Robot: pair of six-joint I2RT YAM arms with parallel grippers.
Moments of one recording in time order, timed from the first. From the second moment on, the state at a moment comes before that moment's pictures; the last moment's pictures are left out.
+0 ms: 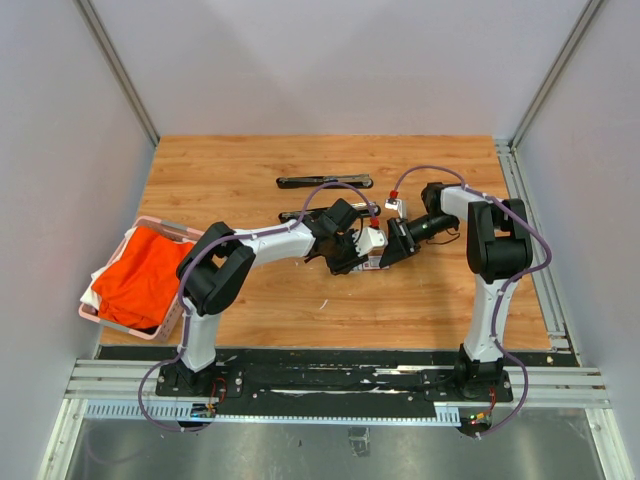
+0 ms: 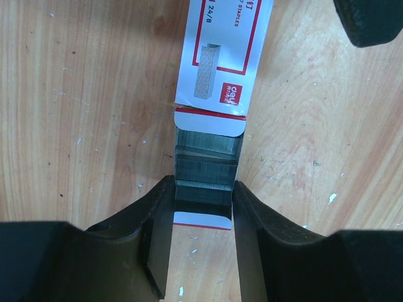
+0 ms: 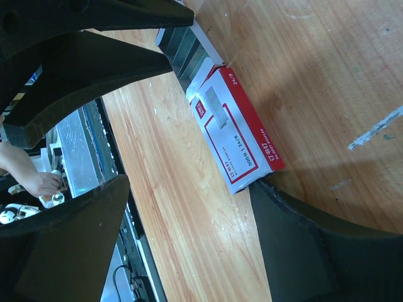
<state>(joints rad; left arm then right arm) -0.79 1.99 1.34 -0.37 0.20 0.49 0.11 2.11 1.38 -1.02 -1.02 -0.64</state>
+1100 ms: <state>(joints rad) -0.80 1.99 1.33 -0.37 0.16 0.47 0.11 2.12 1.40 -1.03 -1.01 -0.66</state>
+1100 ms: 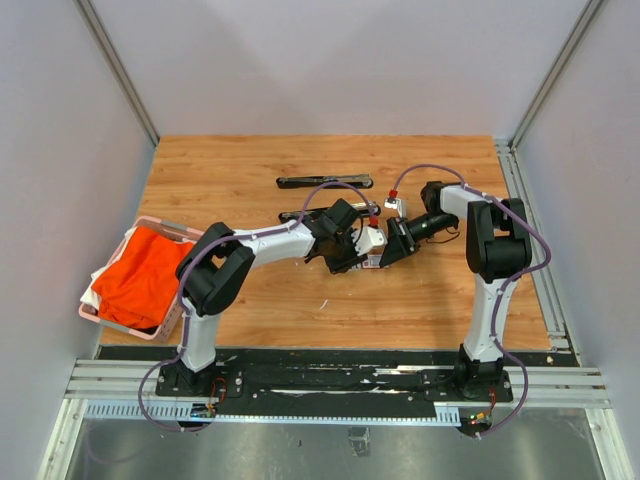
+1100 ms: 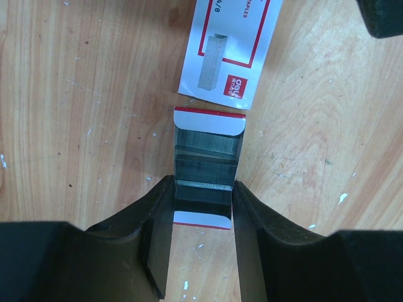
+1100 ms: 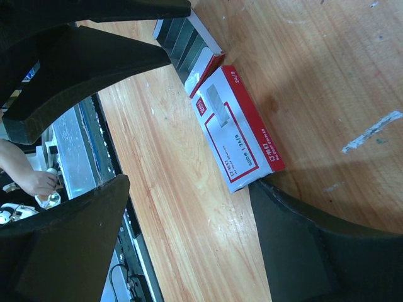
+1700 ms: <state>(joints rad) -0.80 1.98 1.32 -0.35 0.17 0.51 0.13 2.12 1.40 -1.01 -1.01 -0.64</state>
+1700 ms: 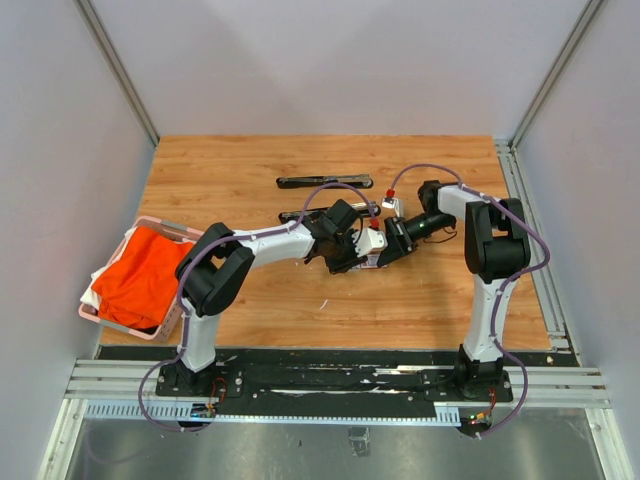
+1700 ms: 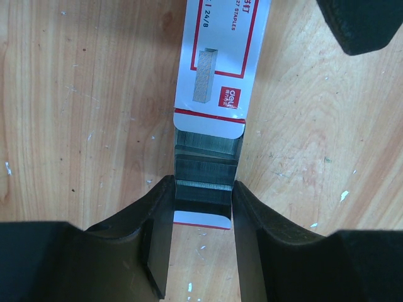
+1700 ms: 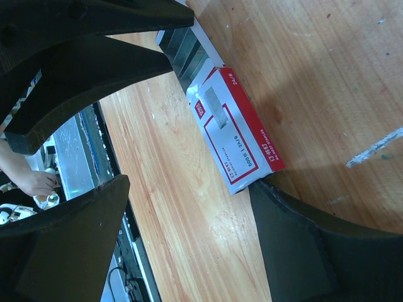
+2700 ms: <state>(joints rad) -0.81 2.00 1.36 -0.39 0.13 0.44 0.15 2.11 1.42 -1.02 -0.98 -0.67</state>
